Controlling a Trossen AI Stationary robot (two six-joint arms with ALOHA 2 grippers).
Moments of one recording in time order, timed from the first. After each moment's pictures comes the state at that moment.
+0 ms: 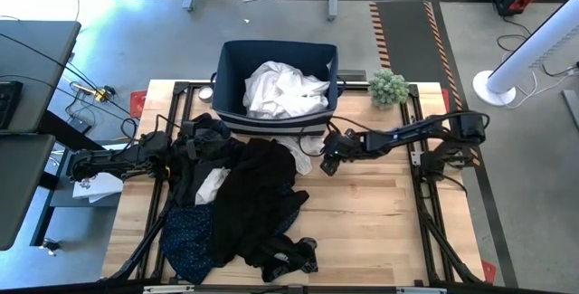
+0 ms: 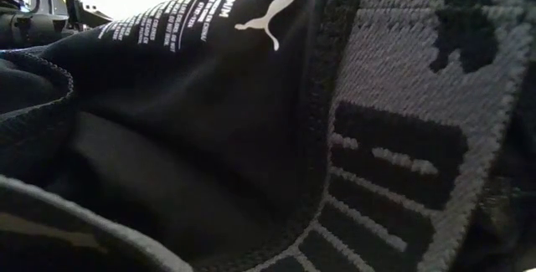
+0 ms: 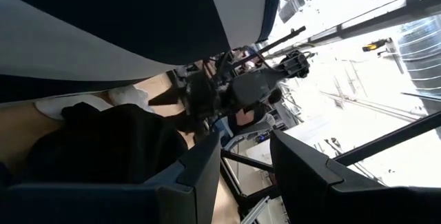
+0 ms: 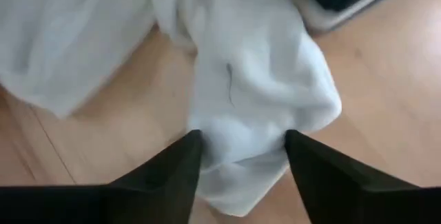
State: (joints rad) left arm 0.08 0.01 0.01 0.07 -0.14 -1.07; right arm -0.10 1.64 0.74 -0.18 0.23 0.47
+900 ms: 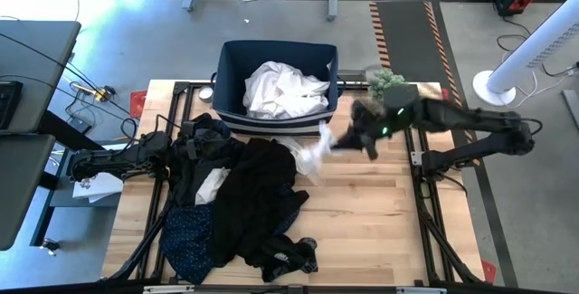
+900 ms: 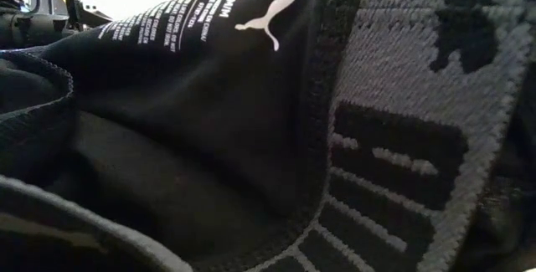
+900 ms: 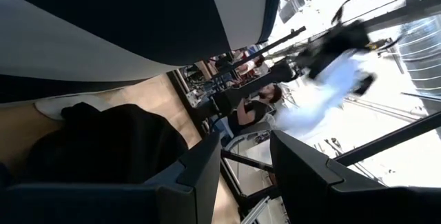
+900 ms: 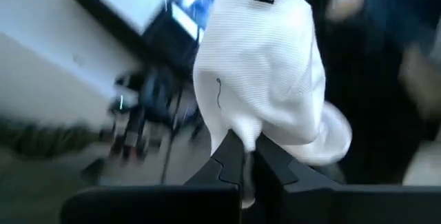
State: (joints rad) left arm 0.08 0.01 0.01 0.07 -0.14 -1.07; right arm -0.09 1.14 1.22 -0.40 -0.37 0.63
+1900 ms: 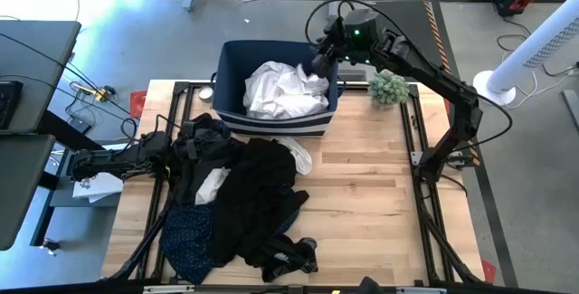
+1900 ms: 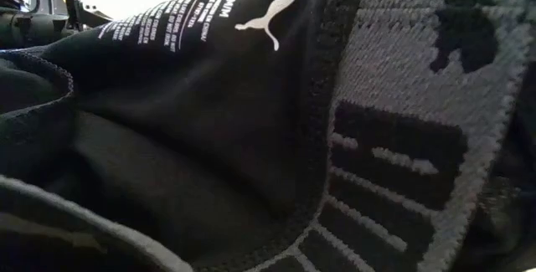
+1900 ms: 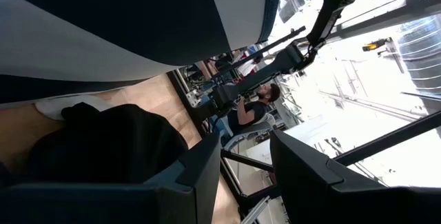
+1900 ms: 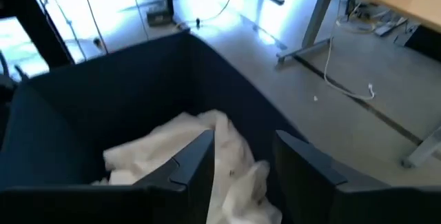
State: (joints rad) left arm 0.08 0.01 0.01 0.07 -0.14 -1.07; right arm -0.48 1.66 1.94 -0.74 0.14 0.00
